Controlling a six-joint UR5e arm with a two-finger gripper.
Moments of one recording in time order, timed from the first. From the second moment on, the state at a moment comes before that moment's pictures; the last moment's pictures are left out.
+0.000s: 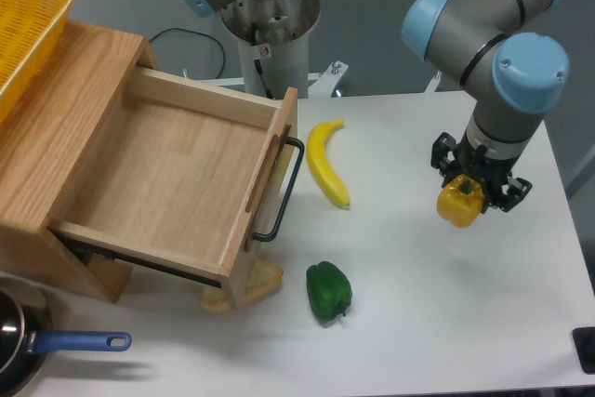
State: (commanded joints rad) arm 2.75 -2.00 -1.33 -1.35 1.57 1.38
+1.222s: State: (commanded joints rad) arm 2.73 -1.76 -1.37 -1.49 1.34 1.18
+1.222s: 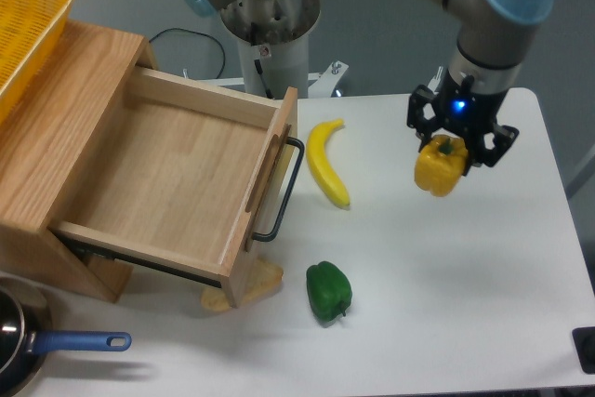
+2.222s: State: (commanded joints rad) arm 2.46 -1.52 -1.54 -1.29 1.11 0.77
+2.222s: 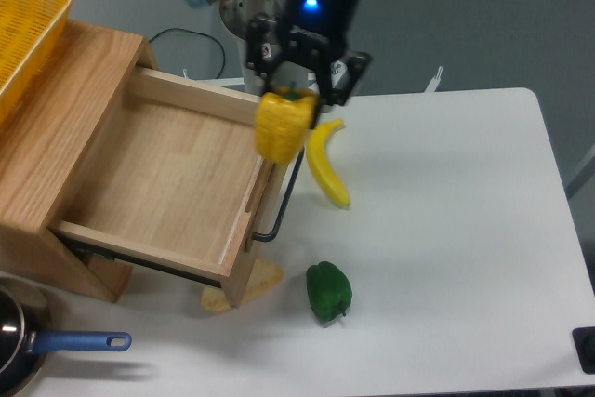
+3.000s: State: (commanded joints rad) arm 2.27 -1.57 -1.61 -1.25 1.21 0.73
